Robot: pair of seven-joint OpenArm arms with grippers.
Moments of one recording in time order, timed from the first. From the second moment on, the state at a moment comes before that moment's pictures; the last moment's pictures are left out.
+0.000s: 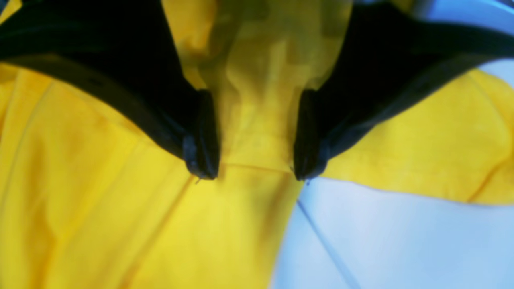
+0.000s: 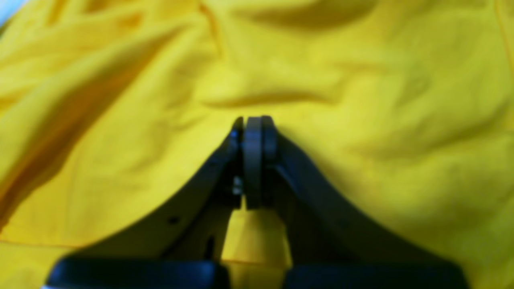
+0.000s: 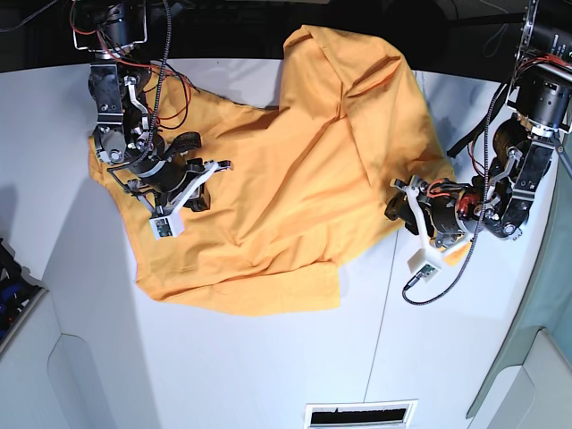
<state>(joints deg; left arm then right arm) -13.2 -27.7 18.1 69.1 -28.5 -25.6 42.6 3.2 2.9 -0.9 67.2 8.3 19.3 -26.0</state>
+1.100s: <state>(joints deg) 4.6 -14.5 15.1 92.7 -5.3 -1.6 46.6 7.5 3.4 -0.9 61.5 4.7 20.9 -22.5</state>
